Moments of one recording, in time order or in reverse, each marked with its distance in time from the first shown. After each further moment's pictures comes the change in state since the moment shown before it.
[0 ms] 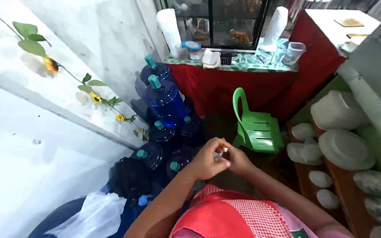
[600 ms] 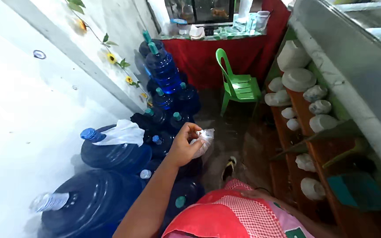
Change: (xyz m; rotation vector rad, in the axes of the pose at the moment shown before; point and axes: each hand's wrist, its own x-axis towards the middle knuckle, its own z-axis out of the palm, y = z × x) left_hand -0.377 0.146 0.141 0.031 0.252 -0.135; right_hand -0.519 0.082 0.257 0.490 -0.459 0.305
